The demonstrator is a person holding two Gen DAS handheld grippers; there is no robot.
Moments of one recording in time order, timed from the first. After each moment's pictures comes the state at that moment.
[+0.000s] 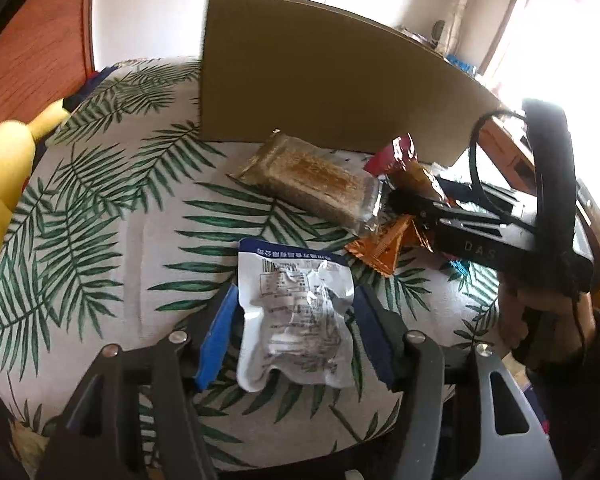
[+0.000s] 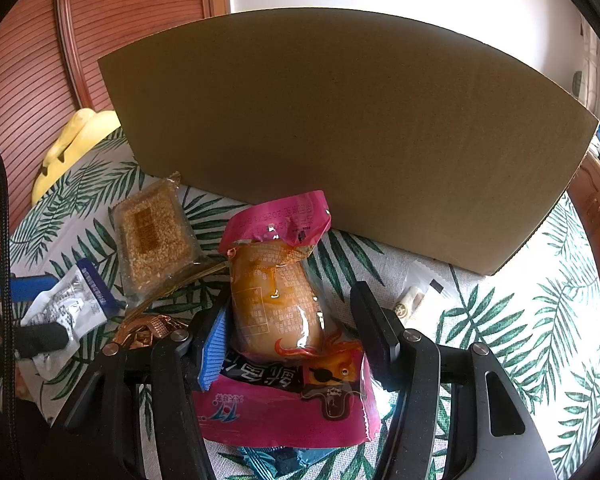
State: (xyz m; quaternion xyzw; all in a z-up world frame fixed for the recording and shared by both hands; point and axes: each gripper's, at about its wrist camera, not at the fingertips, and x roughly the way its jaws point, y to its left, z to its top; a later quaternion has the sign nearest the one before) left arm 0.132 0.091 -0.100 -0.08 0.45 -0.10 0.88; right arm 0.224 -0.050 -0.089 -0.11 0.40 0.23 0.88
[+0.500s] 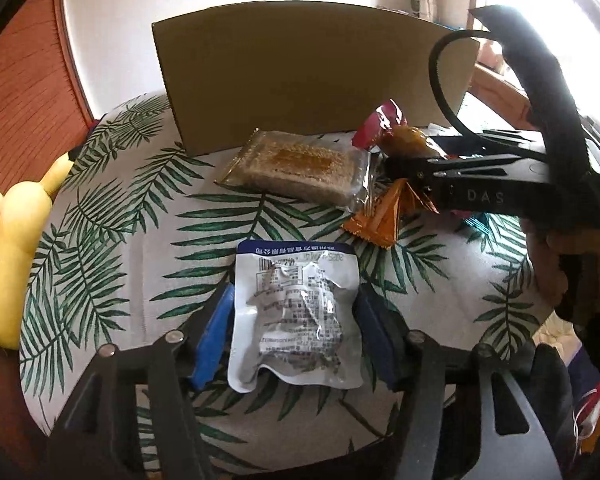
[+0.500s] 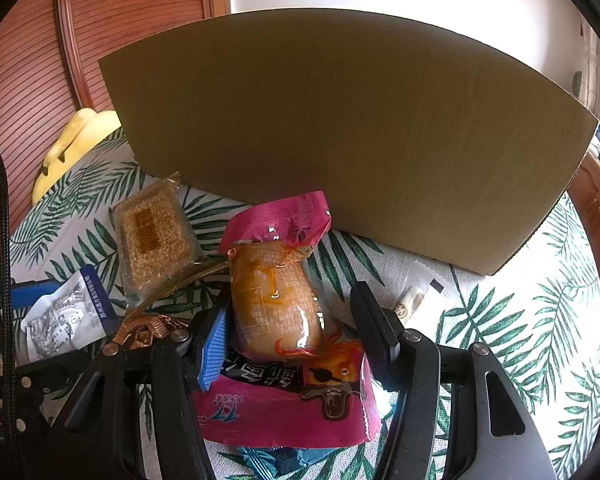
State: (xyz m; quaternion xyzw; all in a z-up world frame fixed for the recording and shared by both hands) left arm 0.117 0.066 -0.105 0.03 0.43 -0.09 0.90; right arm 0.223 -0.050 -0.090 -0.11 0.40 0.23 0.88
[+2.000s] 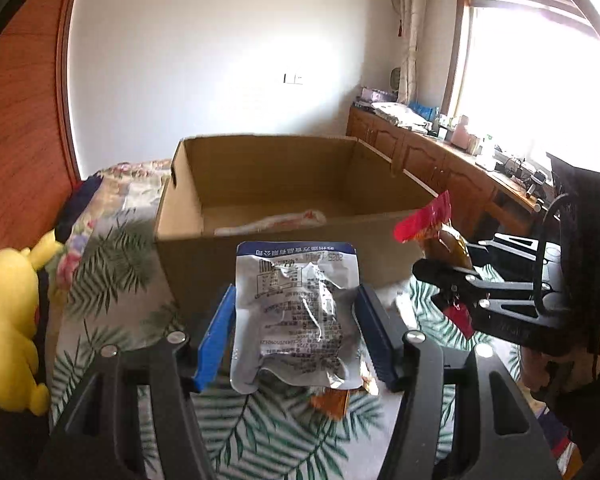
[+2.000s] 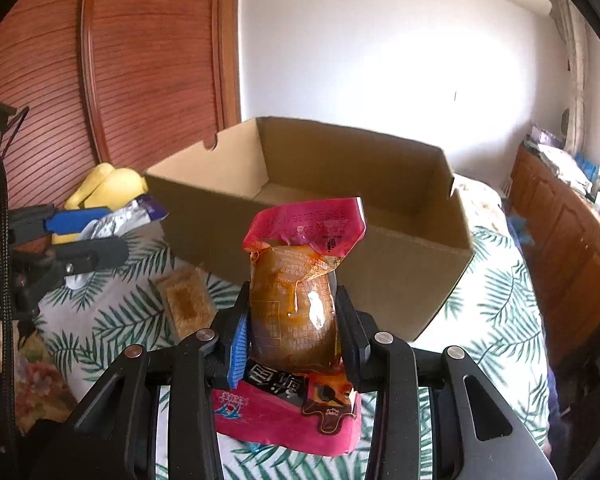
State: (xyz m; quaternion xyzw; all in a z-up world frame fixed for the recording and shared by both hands) left arm 0.166 0.072 0.015 -0.03 0.31 -0.13 0.94; right arm 0.206 -0.073 -0.001 -0.10 0.31 0.24 0.92
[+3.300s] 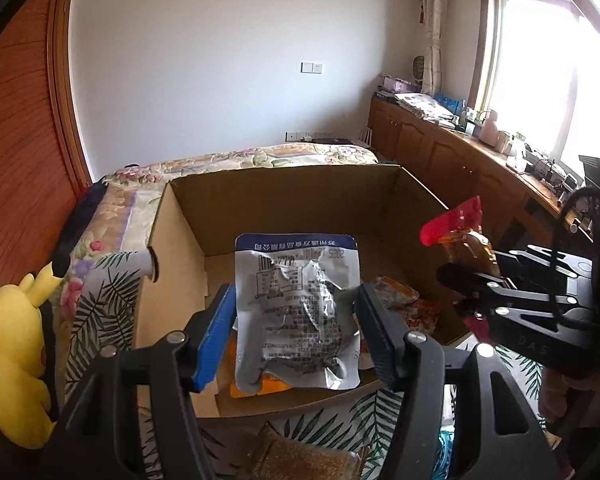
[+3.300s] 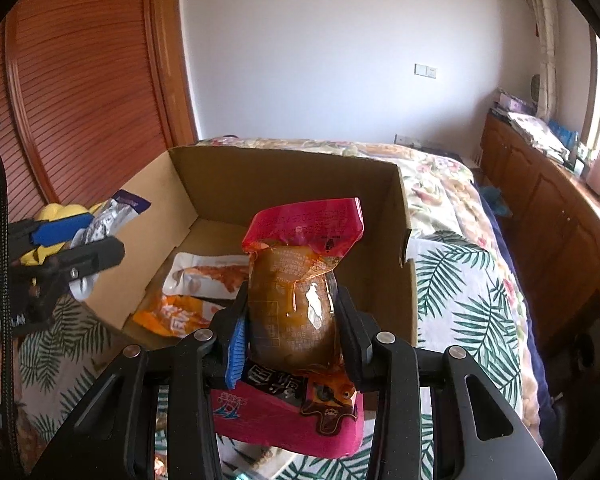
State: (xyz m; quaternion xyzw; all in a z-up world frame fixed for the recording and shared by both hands) left arm 0.290 0.055 0.032 -0.01 0.34 -0.10 0.93; right arm 0.307 -0.083 0.019 -0.06 0.35 0.17 0.92
